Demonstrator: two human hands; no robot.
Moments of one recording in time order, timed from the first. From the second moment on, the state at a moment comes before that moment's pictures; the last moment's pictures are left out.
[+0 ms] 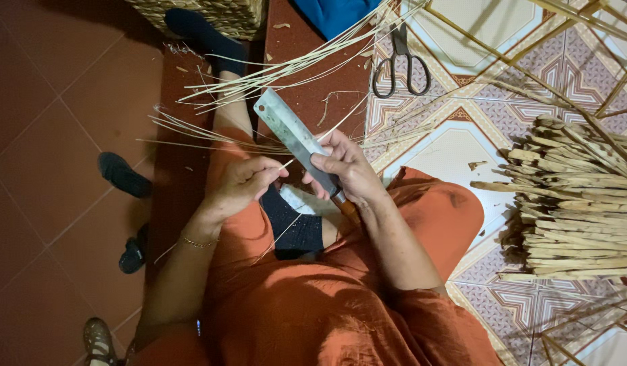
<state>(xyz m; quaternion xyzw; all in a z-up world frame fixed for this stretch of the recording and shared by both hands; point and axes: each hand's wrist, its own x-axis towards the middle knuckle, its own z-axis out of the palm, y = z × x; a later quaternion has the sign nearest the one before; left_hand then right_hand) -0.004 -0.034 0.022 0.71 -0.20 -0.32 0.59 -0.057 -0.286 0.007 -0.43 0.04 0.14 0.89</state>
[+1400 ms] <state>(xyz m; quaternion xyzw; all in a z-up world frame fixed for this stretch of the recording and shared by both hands) 0.001 0.028 0.010 0.81 -0.06 -0.30 0.50 -0.041 -0.335 -0.014 -0.39 0.09 0.02 0.92</state>
